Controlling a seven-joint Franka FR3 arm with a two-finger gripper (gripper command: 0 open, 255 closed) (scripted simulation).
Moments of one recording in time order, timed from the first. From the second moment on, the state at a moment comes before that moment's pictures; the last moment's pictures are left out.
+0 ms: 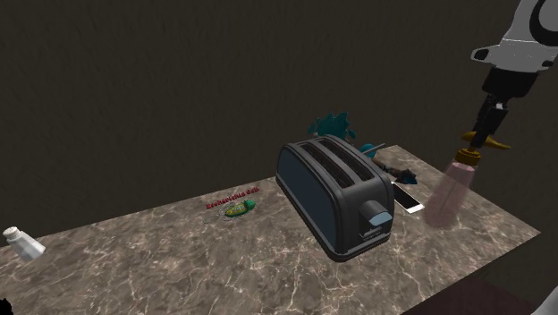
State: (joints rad) arm -0.27 -0.74 -0.60 -2.35 -0.37 1.68 -0.65
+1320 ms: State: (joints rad) arm -0.28 -0.73 -0.66 -2.50 -0.42 1.85 -0.65
